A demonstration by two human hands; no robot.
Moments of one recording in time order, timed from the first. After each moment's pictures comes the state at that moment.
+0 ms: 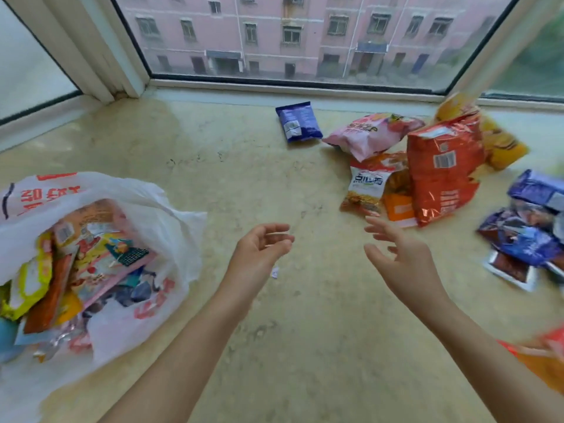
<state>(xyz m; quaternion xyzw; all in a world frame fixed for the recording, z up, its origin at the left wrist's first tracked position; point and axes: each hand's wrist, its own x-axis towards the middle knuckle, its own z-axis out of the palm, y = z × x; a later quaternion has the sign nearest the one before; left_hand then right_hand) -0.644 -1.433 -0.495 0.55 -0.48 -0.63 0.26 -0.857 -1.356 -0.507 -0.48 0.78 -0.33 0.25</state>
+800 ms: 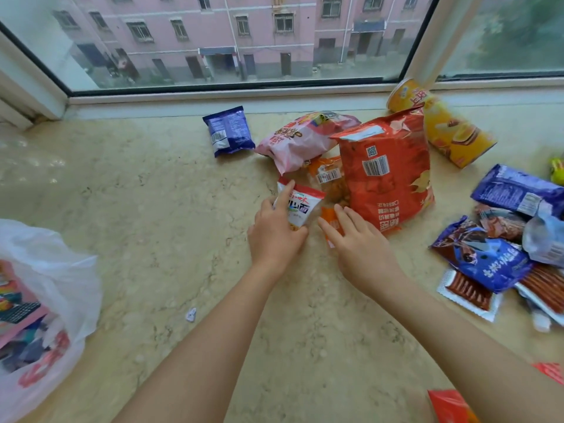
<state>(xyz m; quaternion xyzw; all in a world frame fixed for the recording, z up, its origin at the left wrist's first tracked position) -0.857 -1.491 -0.584 0.60 -0.74 -0.28 0.13 -1.005 -1.405 -0.604 -0.72 0.69 -0.05 -0.02</state>
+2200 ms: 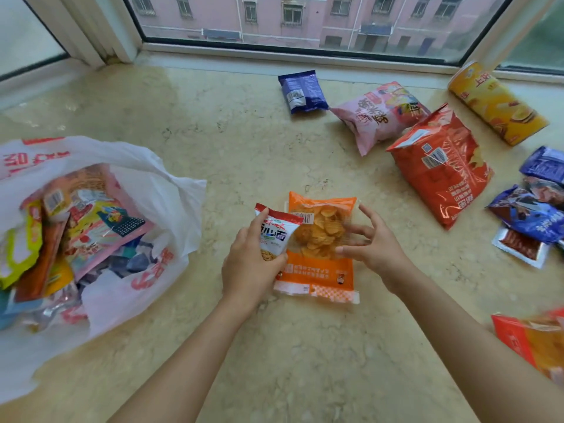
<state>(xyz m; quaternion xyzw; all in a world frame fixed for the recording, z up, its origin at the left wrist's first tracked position) -0.625 -1.404 -0.582 0.63 -0.67 -0.36 0.15 -0.845 -1.365 -0.569 -0.27 0.72 -0.37 0.52</state>
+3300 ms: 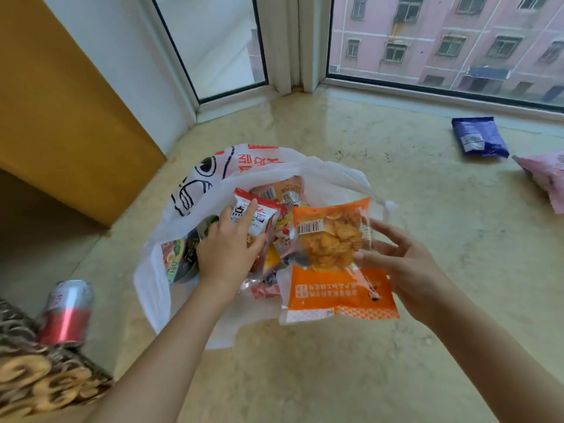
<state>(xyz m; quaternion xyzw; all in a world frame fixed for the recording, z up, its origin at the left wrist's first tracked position) -0.327 -1.459 -0.524 0.73 -0.69 0.03 0.00 -0.590 -1.423 -0.484 -0.29 0.54 -0.40 0.68</state>
